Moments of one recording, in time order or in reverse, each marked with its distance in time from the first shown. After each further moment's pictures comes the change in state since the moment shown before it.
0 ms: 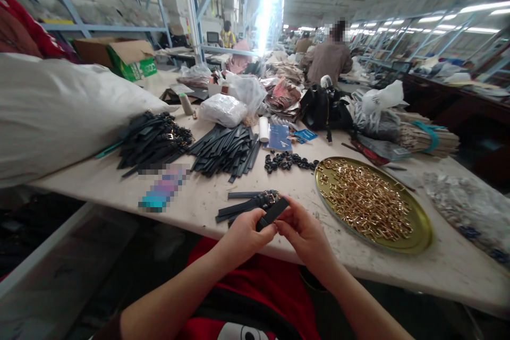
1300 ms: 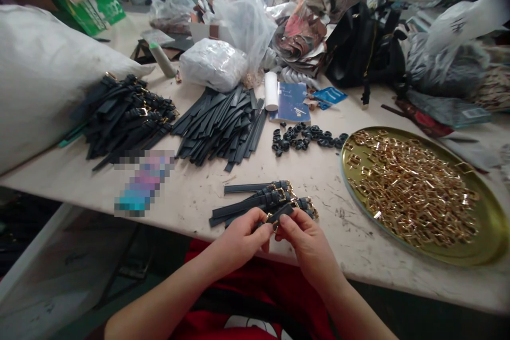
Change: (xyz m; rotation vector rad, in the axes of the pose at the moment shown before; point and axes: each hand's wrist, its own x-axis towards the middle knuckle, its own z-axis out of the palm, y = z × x) left_hand 0.041 -0.038 -0.006 -0.218 -0.245 -0.329; right_hand 0.030 0.047 0.011 0.342 0.117 0.472
